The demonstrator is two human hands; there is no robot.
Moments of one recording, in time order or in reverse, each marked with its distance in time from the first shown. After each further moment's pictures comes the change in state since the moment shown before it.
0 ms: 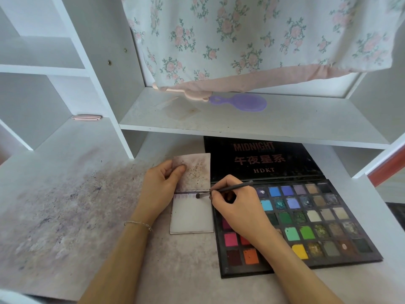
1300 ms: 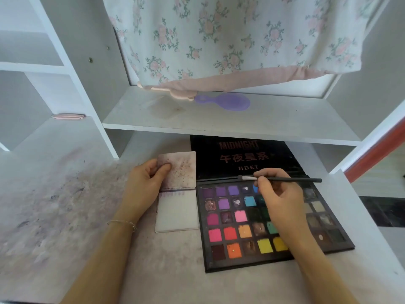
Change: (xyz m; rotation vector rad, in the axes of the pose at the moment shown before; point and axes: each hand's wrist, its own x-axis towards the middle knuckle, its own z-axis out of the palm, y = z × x) left_hand 0.002 -0.004 0.001 0.020 0.016 -0.014; right_hand -0.024 0.011 -0.064 0.195 0.371 0.000
